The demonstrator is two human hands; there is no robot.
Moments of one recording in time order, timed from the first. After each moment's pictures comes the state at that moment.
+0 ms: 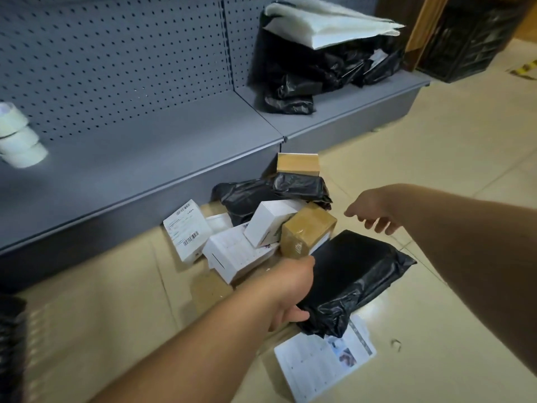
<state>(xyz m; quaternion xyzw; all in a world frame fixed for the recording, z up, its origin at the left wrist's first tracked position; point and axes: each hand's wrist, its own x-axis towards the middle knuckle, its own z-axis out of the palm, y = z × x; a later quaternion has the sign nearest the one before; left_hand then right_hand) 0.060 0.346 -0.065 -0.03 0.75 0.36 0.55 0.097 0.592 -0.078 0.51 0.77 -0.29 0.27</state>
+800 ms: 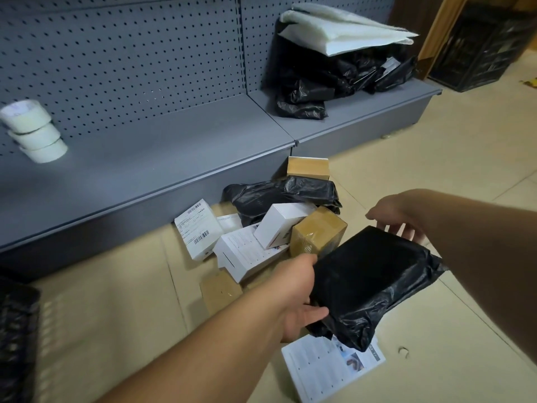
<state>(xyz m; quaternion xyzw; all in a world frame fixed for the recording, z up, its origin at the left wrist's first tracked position) 0.065 0.329 -0.059 -0.14 0.62 0.50 0.59 0.107 0.586 -0.065 0.53 0.74 -0.29 0.30</state>
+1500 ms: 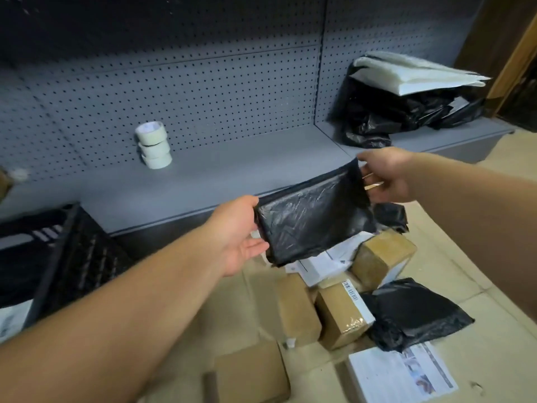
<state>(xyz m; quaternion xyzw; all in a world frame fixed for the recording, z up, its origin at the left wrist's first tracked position) -0.066 0.179 0.019 -0.09 0.69 0.63 0.35 -0.012 0.450 0.041 0.43 0.67 -0.60 0.00</state>
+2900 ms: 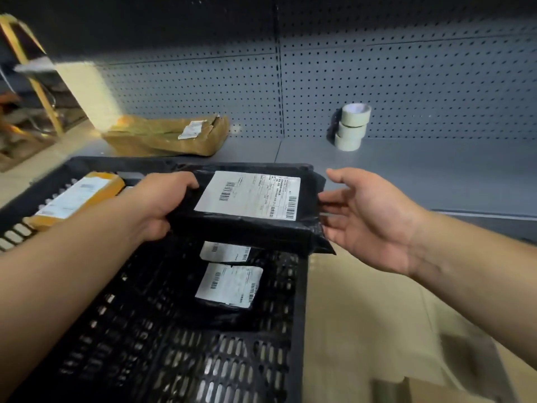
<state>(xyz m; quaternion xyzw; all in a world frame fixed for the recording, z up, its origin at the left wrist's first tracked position) -0.184 -0.279 0.048 -0.24 0.76 0.60 0.04 -0.121 0.004 0.045 0.14 0.55 -0.80 0.17</state>
